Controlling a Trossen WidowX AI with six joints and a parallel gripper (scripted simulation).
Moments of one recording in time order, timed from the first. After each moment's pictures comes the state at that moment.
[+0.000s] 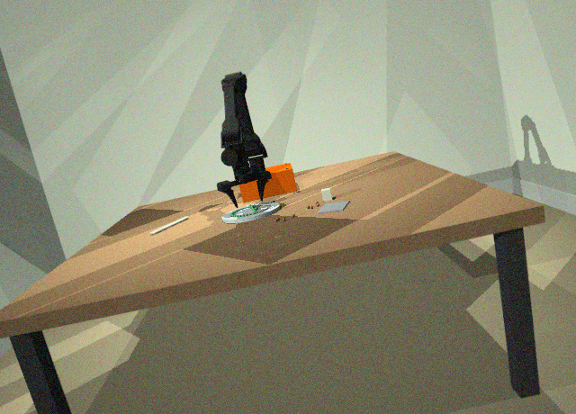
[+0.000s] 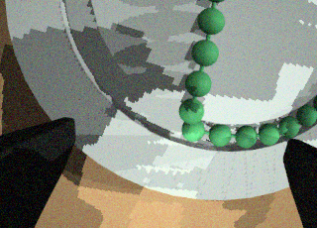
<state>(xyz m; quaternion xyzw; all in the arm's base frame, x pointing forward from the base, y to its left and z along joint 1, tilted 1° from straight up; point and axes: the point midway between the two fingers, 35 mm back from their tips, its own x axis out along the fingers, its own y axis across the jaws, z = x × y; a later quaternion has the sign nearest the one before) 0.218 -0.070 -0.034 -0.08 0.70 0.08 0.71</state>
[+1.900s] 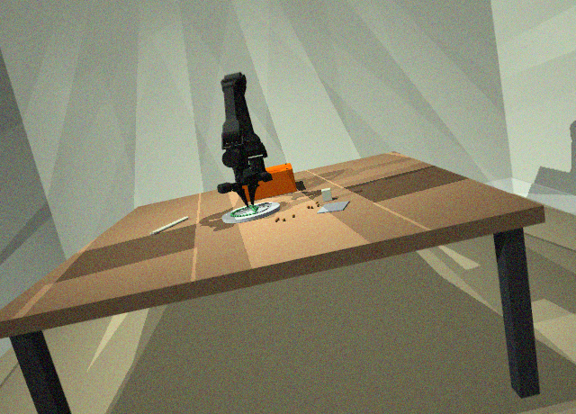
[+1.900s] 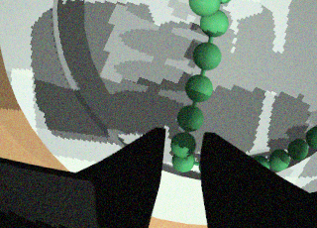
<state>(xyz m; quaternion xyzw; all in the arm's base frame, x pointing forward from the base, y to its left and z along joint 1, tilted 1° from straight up) 0.231 -0.069 -0.038 -0.09 0.70 0.09 0.71</state>
